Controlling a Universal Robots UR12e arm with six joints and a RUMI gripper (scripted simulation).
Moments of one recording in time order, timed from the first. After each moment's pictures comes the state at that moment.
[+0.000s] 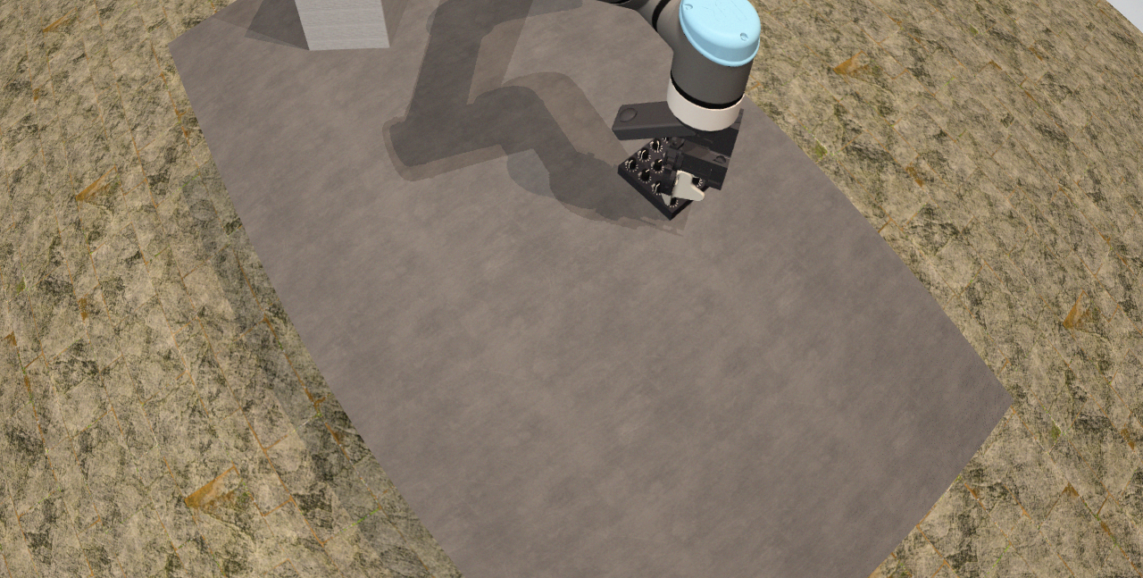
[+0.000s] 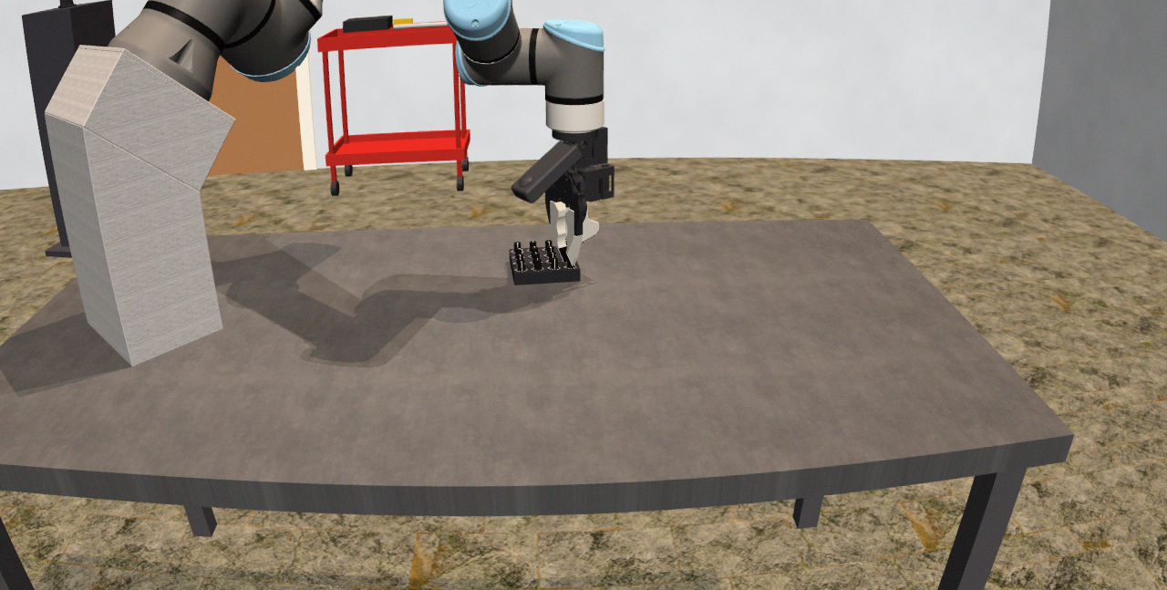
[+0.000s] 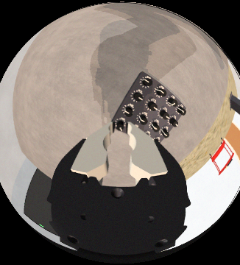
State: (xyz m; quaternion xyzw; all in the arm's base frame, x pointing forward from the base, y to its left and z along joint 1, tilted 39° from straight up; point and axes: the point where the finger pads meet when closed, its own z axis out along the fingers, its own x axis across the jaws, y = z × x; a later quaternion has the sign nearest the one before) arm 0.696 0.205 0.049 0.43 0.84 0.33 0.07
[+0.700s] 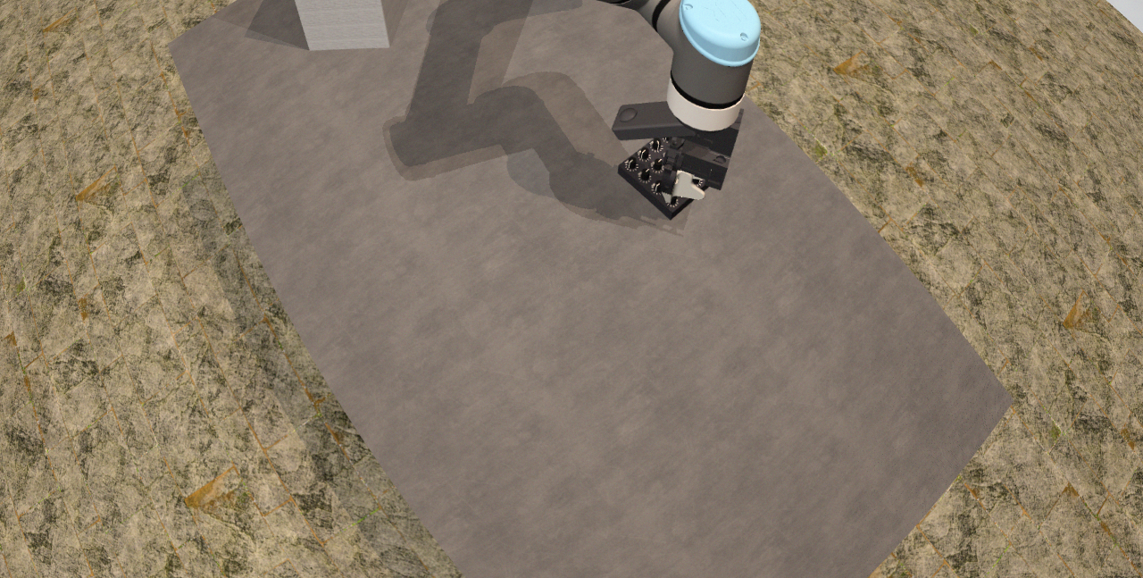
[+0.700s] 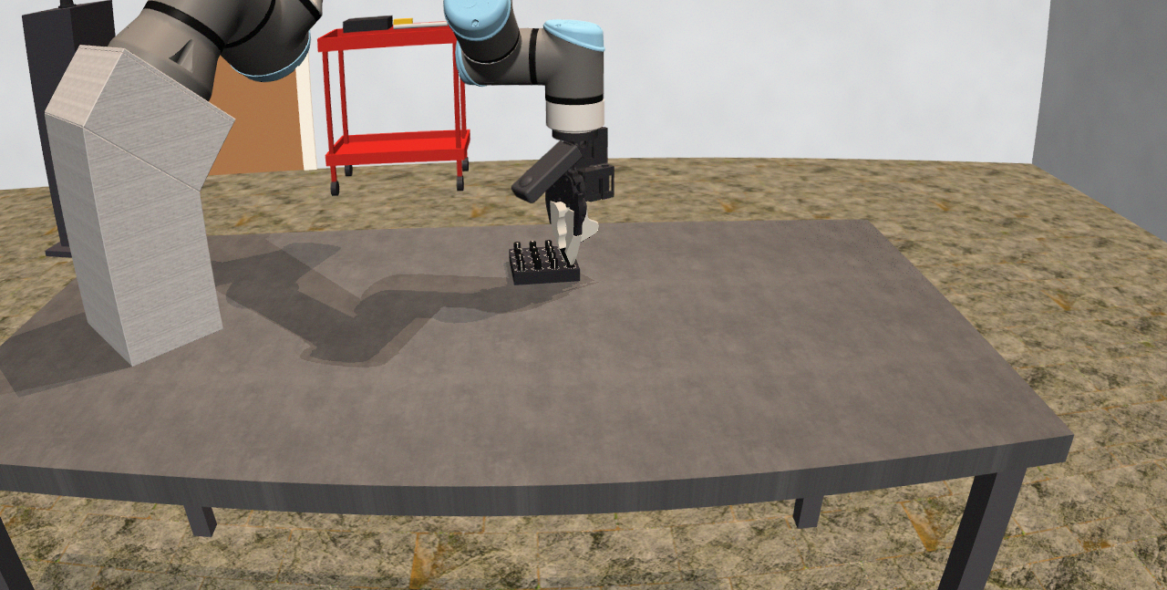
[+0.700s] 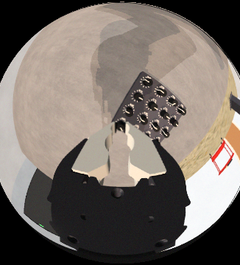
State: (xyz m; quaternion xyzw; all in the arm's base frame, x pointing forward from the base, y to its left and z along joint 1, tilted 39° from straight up) arm 0.696 0.205 0.049 0.43 0.84 0.33 0.07
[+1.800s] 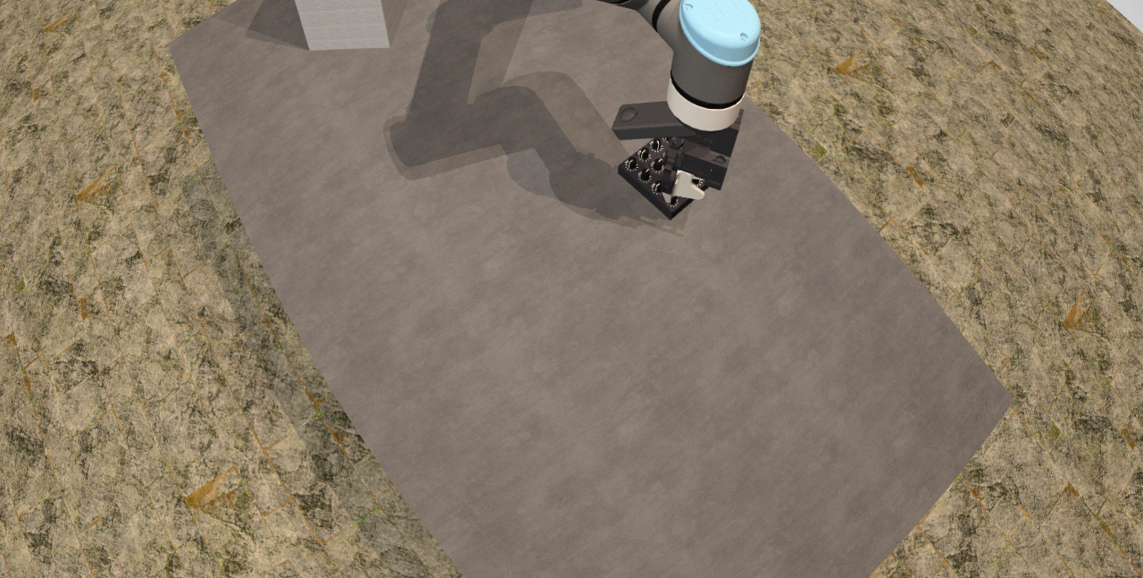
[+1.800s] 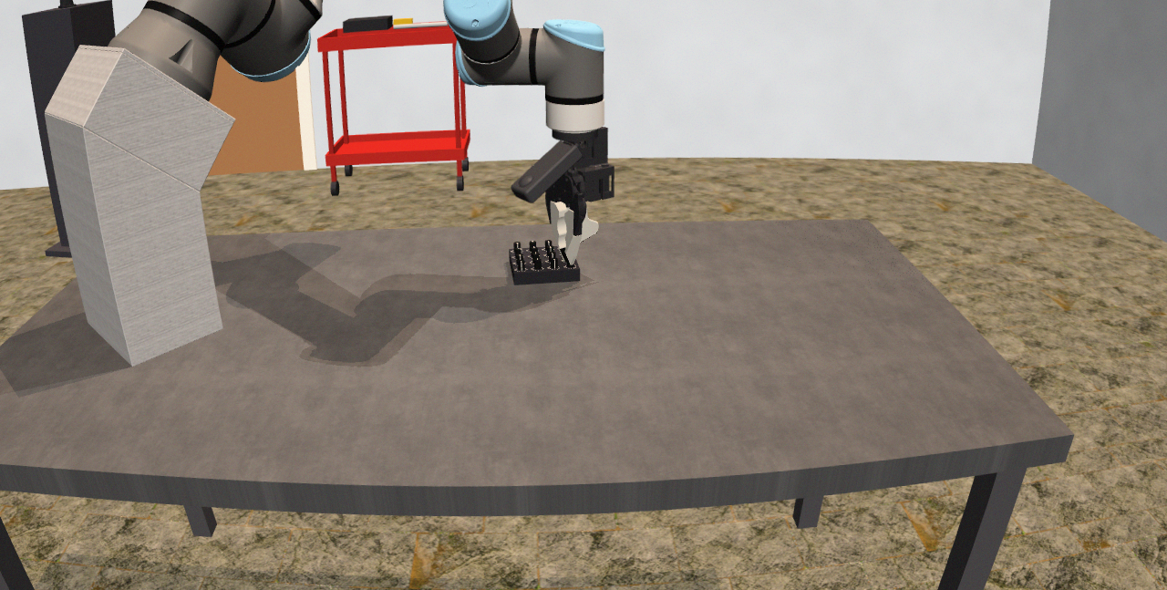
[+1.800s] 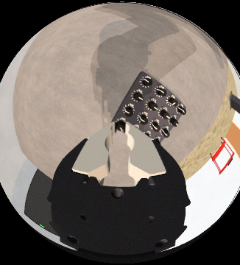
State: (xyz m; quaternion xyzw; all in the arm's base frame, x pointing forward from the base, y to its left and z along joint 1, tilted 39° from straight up) arm 0.695 0.205 0.049 0.43 0.84 0.33 0.07
